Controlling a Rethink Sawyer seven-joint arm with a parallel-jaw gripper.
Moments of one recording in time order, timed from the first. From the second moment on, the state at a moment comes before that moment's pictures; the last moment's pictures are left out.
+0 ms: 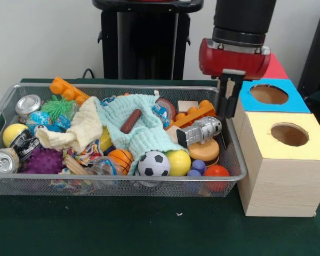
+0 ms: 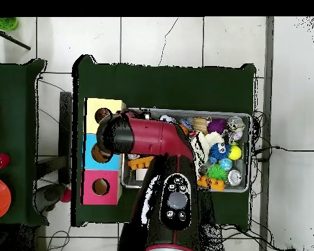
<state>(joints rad) -0.02 -0.63 -0.11 1.52 0.03 0.43 1.65</state>
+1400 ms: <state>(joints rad) -0.32 -0.76 0.16 1.60 -0.16 0.46 1.65</state>
